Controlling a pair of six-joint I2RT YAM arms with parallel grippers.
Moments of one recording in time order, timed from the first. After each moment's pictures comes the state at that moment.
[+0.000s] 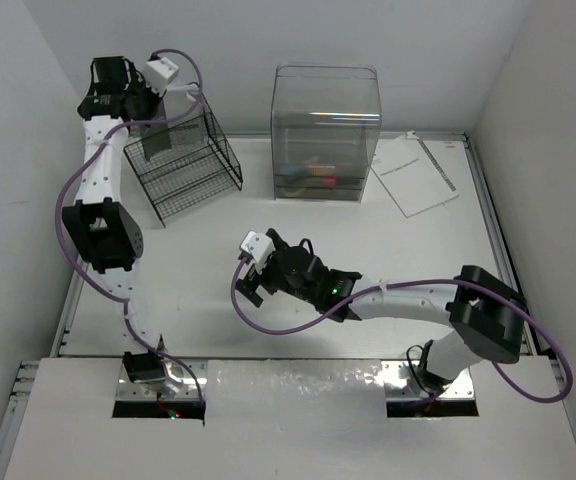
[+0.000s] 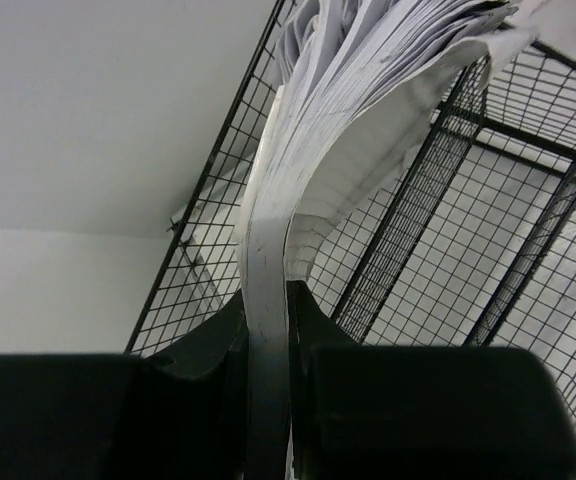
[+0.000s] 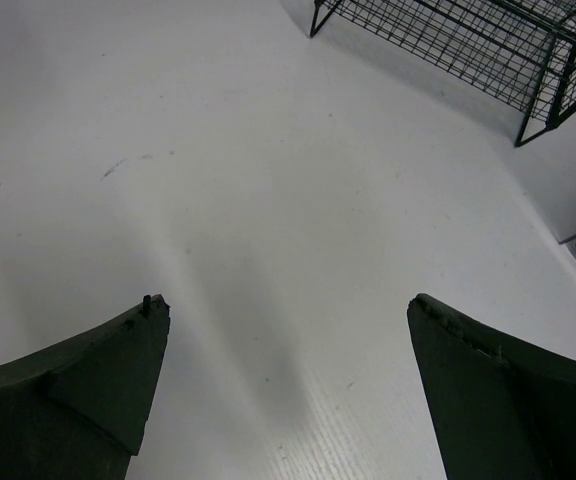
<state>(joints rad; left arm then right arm) 0.15 2.13 2.31 -0.75 0.28 0.70 1.12 1.53 0.82 0.40 0.14 -0.13</state>
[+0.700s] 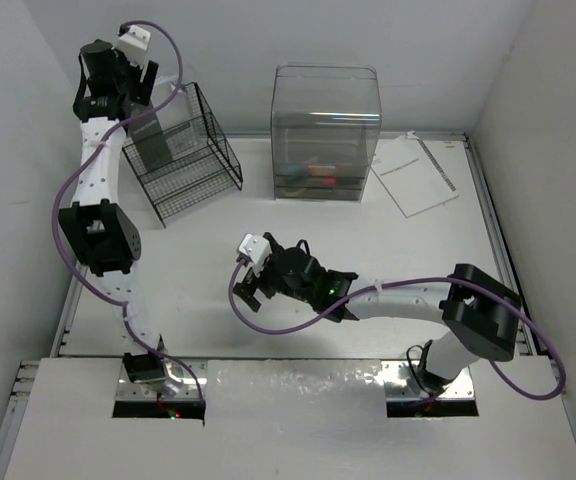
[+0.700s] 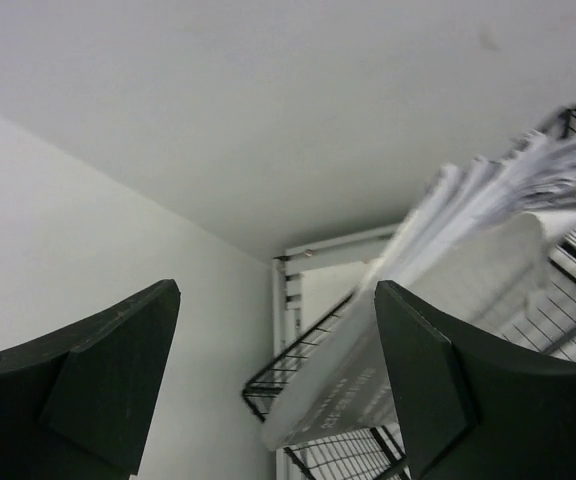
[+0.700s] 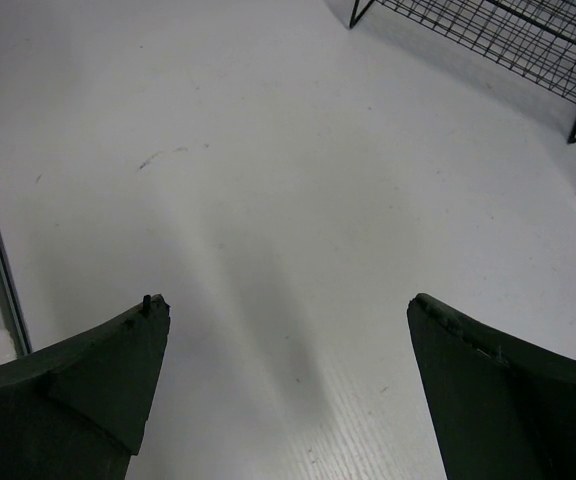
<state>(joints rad) 0.16 2.11 2.25 -0.40 0.02 0.50 1.12 1.56 0.82 0.41 0.08 -0.09</state>
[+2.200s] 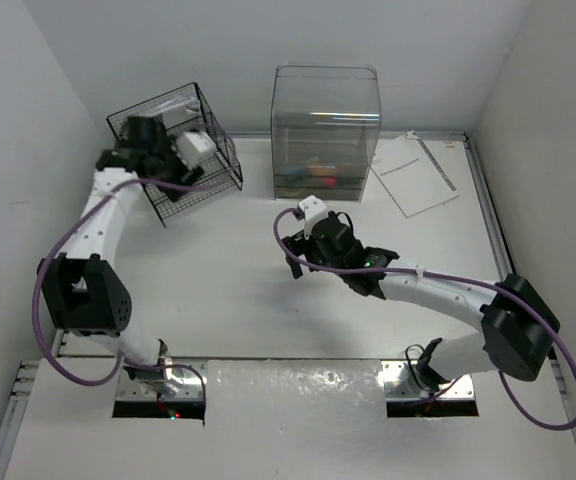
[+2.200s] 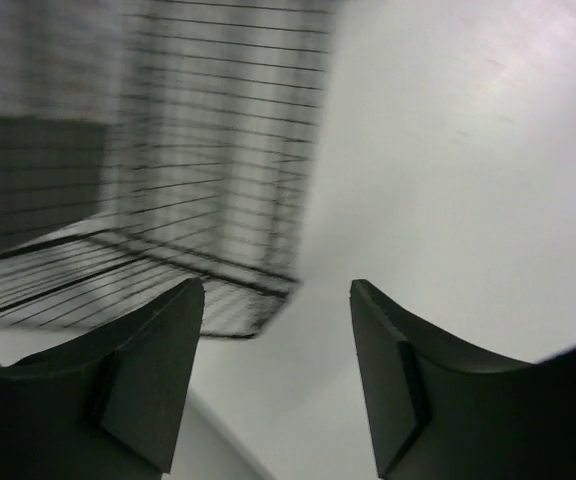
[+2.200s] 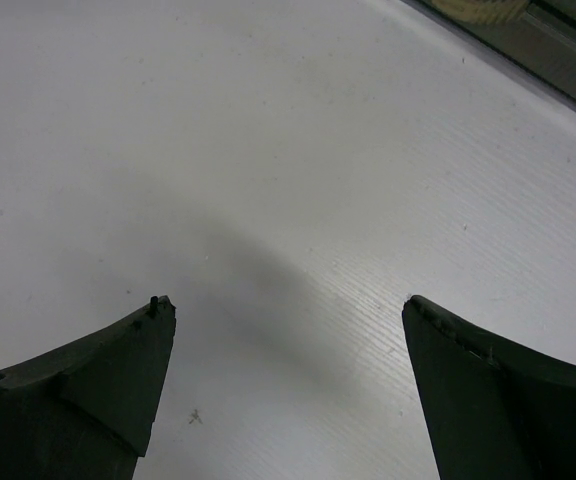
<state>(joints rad) 0.04 1.60 1.57 -0.82 0.29 0.82 0.86 1.38 0.80 0.00 0.23 0.16</state>
